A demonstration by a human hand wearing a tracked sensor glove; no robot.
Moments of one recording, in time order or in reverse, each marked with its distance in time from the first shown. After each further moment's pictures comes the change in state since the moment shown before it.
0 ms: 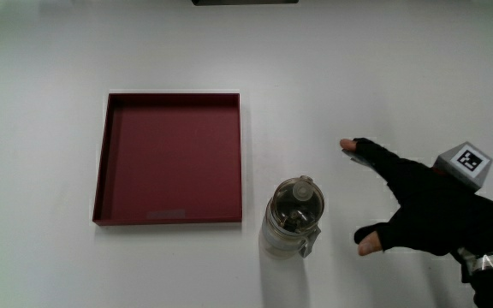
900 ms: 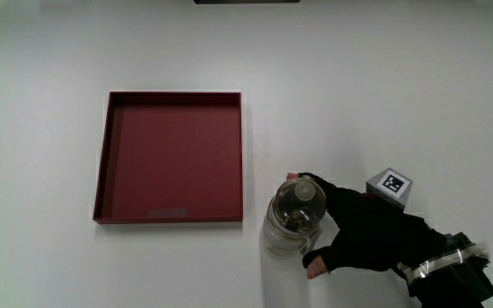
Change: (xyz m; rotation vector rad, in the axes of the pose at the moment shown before) arm 0.032 0.048 -0.056 -0.110 0.103 -0.019
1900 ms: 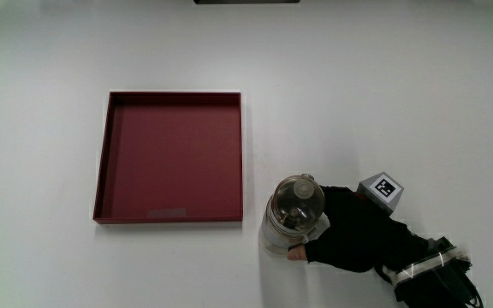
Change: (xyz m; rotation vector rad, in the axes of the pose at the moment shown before) arm 0.008 0.001 -0.006 0.164 0.019 0.130
